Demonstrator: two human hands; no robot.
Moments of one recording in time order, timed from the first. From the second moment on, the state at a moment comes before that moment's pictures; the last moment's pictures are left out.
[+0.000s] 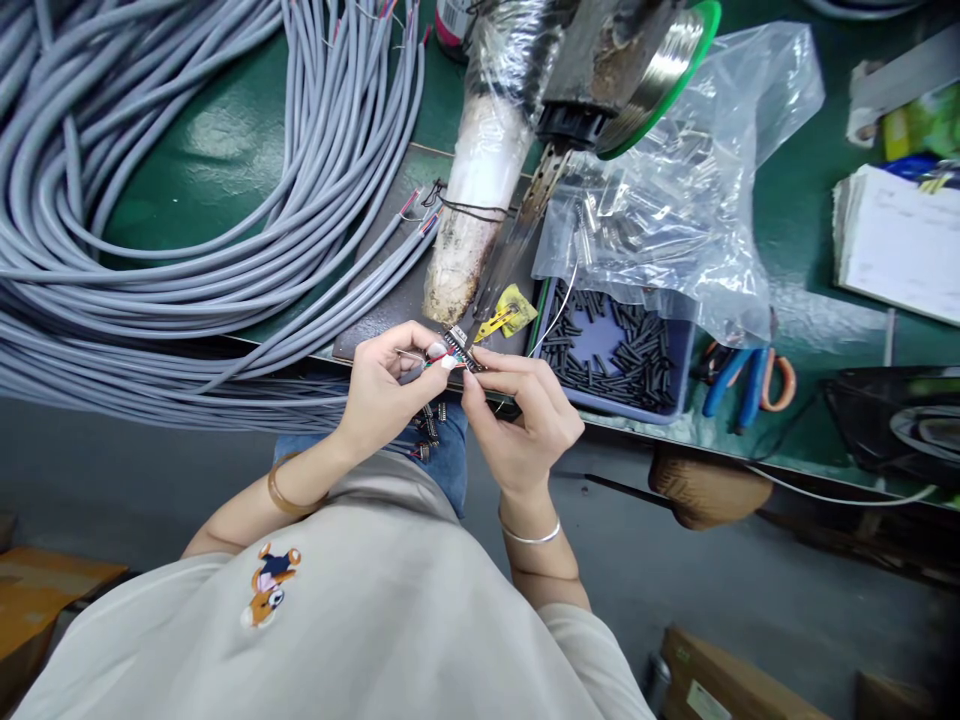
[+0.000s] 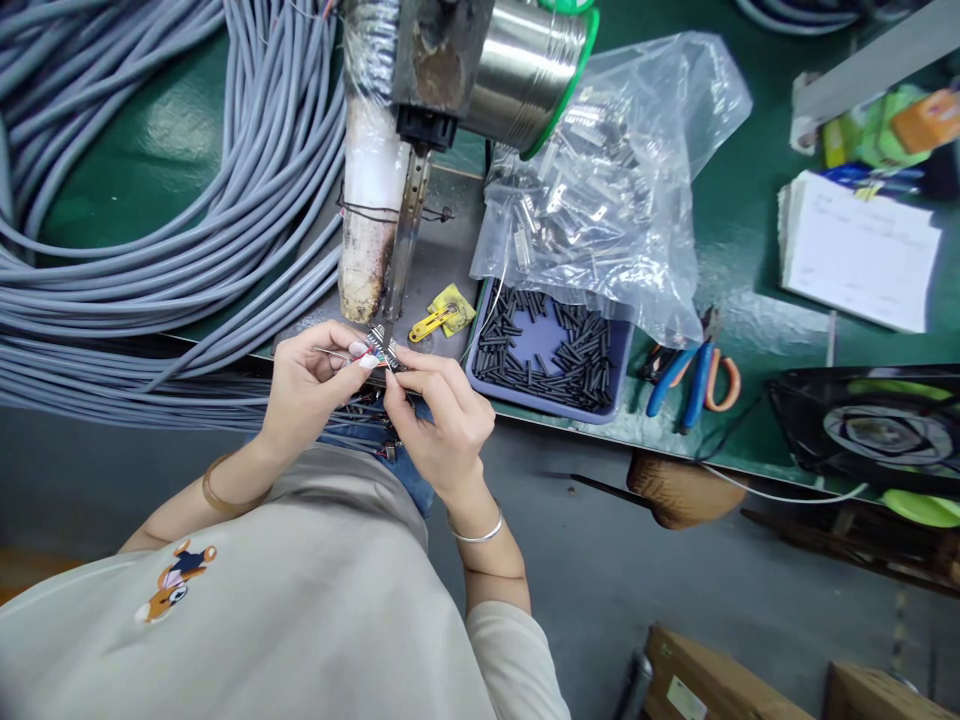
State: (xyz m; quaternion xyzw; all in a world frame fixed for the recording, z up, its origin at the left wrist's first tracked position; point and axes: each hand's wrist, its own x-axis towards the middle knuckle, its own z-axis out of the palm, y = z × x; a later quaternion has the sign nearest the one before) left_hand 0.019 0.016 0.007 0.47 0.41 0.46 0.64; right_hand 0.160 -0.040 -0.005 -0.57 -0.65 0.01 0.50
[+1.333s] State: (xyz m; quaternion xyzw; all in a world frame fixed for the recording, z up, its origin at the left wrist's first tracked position) left_hand 0.021 0.011 0.008 0.47 0.45 0.42 0.63; right_hand 0.175 -0.063 -0.004 -0.56 -0.56 -0.02 0.62
